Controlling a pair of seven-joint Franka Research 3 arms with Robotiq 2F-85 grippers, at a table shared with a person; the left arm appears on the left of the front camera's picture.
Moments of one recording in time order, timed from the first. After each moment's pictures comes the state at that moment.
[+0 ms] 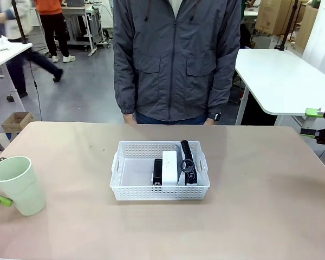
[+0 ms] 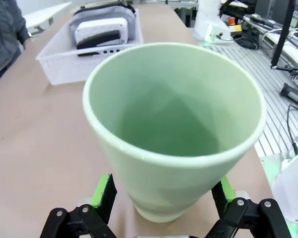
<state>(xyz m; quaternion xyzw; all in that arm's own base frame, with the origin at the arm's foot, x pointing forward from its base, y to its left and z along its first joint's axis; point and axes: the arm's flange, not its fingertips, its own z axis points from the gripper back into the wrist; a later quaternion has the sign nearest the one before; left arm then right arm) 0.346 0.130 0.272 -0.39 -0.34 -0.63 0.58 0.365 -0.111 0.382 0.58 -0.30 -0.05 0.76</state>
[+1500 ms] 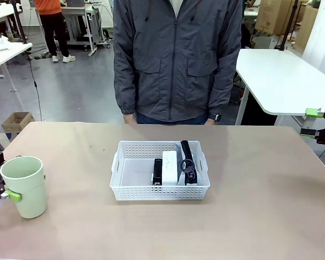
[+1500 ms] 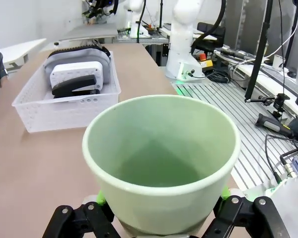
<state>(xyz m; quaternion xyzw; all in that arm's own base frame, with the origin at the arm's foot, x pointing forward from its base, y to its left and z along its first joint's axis) 0.360 0.094 0.272 -0.50 -0.34 -0.61 0.51 0.364 -0.111 0.382 0.58 -0.30 -0.05 0.76</state>
